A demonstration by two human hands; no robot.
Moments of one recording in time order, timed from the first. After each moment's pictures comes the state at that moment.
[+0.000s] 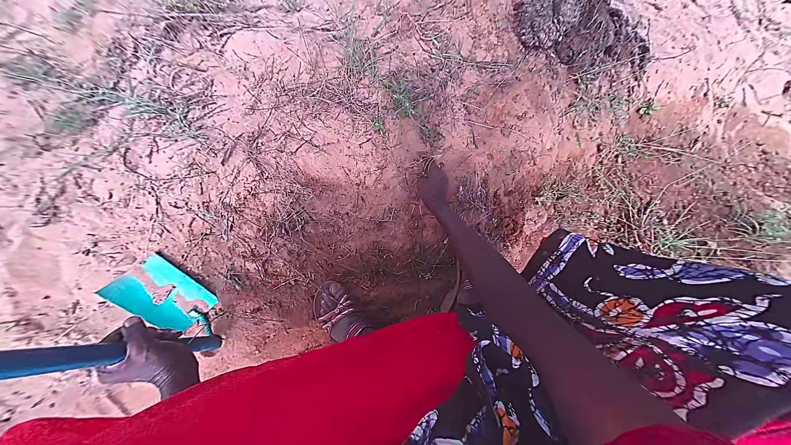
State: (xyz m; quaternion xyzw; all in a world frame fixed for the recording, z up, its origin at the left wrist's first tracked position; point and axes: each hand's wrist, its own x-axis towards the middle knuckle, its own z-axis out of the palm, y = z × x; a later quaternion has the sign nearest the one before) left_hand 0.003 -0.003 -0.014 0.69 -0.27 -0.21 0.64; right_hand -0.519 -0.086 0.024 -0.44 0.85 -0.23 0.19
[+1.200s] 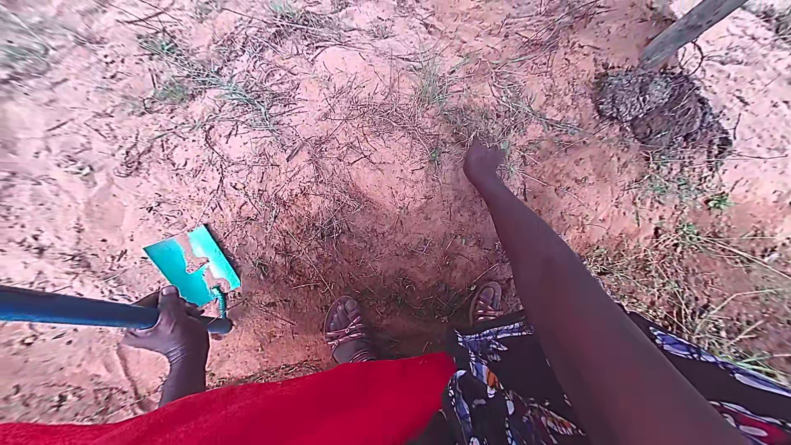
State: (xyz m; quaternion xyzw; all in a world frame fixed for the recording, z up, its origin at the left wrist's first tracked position) left_hand -0.010 -0.004 -0.006 0.69 -0.27 -0.16 0.65; right_hand -0.553 -0.241 0.049 -0.54 0.83 0.09 0.06
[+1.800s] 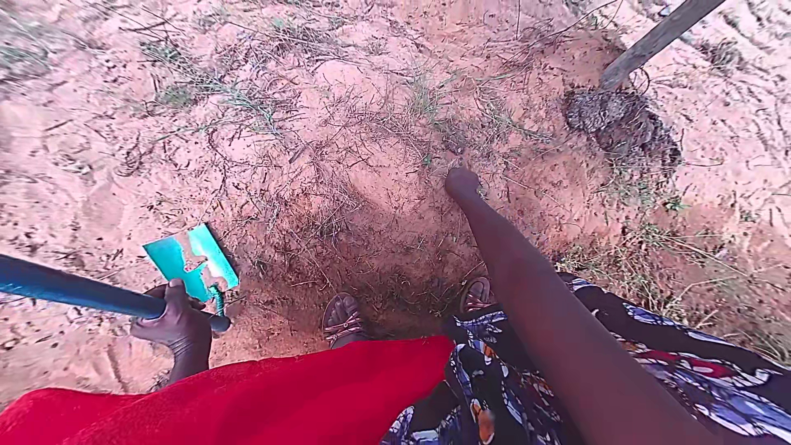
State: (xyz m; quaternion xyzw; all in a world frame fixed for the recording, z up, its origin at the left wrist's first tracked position) left_hand -0.011 -0.005 -0.007 0.69 -0.26 -0.17 0.65; right_hand -0.519 -0.200 0.051 -0.52 0.83 0.16 0.12
